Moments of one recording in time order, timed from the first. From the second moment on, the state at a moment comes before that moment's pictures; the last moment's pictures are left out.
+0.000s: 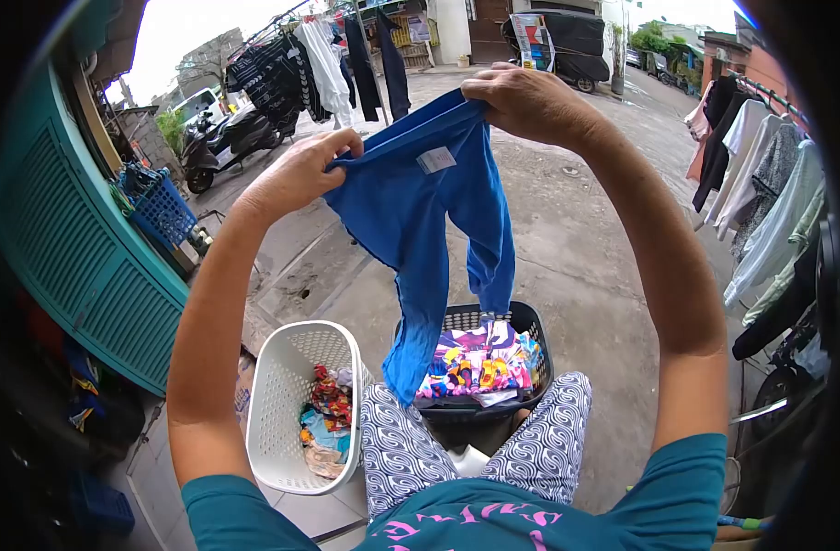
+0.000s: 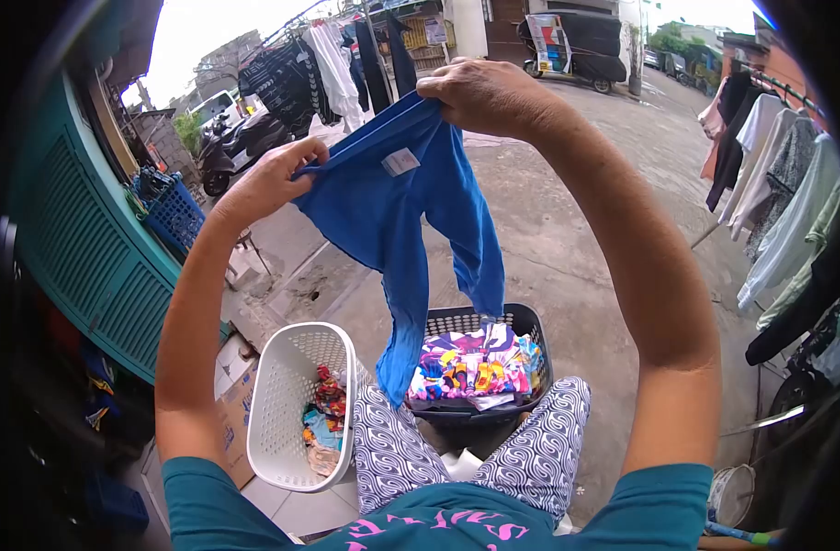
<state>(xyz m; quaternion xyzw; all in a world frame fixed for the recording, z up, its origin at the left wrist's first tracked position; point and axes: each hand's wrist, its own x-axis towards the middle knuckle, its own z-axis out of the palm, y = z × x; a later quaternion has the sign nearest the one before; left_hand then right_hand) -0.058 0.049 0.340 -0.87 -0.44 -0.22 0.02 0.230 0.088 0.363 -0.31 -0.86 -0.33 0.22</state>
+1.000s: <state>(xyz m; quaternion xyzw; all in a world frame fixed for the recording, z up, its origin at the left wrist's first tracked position) 0.017 0.054 0.355 -0.65 -0.47 -0.52 -0.30 0.232 0.098 0.362 -0.36 -0.77 0.19 0.49</state>
